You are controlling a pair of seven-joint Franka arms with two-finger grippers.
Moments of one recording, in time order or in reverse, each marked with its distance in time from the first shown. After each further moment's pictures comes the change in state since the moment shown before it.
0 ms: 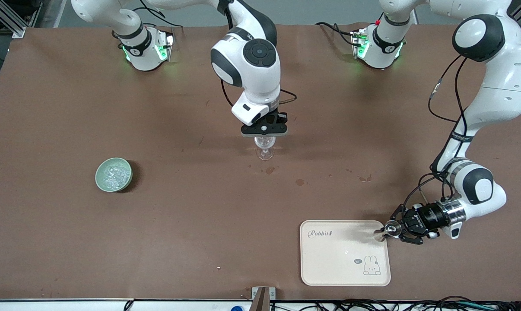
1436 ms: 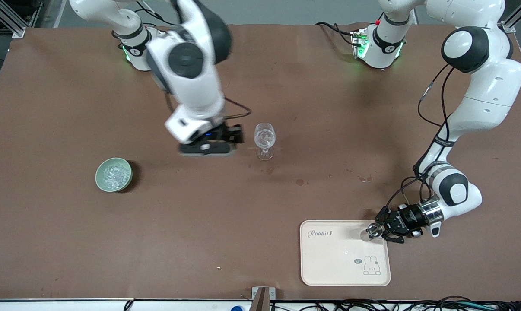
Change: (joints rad) left arm -0.066 0.071 0.026 0.017 -0.005 0.111 0.052; right arm -0.272 -0.181 -0.030 0.007 -0.002 -0.171 -0.216
